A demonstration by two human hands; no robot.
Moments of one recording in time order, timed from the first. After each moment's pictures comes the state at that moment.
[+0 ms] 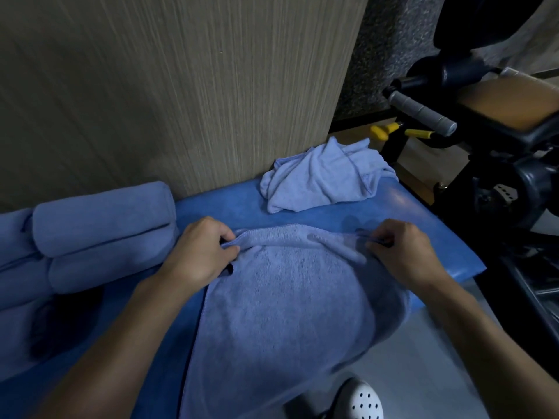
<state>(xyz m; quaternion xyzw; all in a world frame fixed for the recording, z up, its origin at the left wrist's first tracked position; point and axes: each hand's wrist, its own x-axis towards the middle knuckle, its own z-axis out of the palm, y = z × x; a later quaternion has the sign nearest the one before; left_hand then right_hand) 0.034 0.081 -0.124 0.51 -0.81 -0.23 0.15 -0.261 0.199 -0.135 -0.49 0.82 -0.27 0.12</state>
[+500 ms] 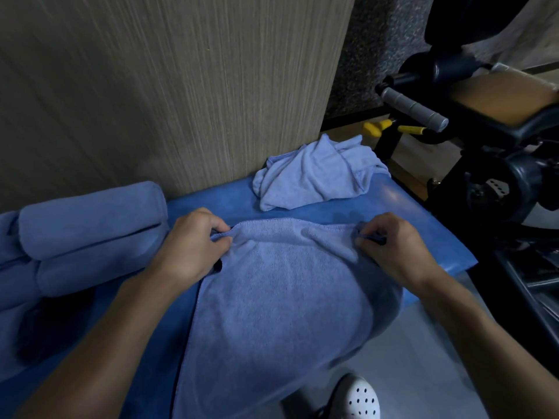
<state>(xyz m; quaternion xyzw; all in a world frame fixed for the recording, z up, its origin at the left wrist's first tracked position) 0.032 0.078 -0.119 0.50 -0.81 -0.24 0.19 -0.261 0.202 -0.132 -0.53 0.78 -0.30 0.12</state>
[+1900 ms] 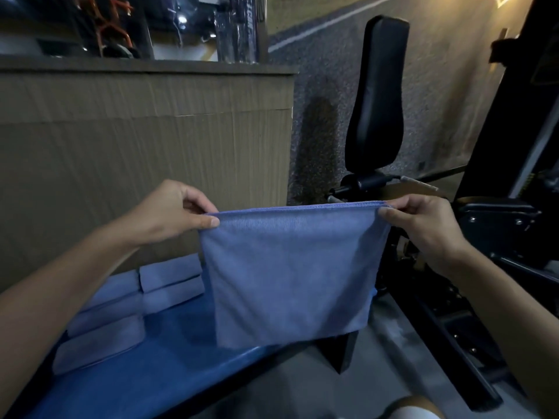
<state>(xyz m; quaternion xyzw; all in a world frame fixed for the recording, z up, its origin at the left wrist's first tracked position) 0.104 0.246 0.191 0.37 -0.82 -0.31 0.30 -0.230 0.419 0.158 -0.43 0.64 -0.62 0.15</state>
